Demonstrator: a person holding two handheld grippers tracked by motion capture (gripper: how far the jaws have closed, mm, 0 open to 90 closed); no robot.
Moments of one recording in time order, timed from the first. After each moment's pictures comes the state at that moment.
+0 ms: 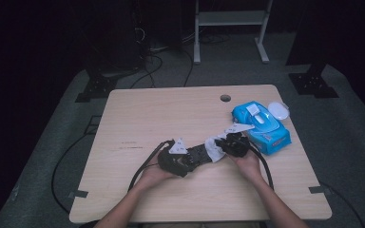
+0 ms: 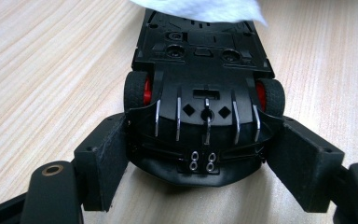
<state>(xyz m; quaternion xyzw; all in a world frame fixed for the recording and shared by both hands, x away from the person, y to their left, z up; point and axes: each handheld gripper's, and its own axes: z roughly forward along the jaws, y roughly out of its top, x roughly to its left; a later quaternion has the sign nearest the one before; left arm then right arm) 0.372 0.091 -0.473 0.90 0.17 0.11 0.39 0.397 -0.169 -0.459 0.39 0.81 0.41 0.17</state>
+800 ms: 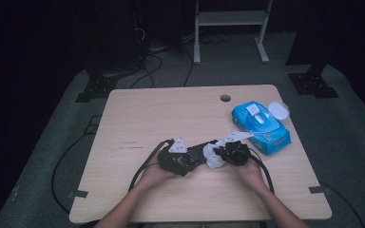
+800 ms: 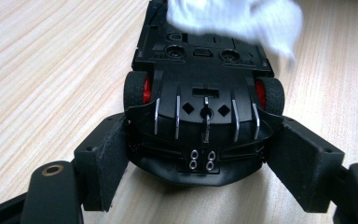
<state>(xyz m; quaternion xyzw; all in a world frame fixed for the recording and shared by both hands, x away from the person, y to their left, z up) 0.373 0.090 -0.473 0.90 0.18 0.11 0.39 0.364 -0.160 -0.457 0.35 0.83 0.41 0.15</state>
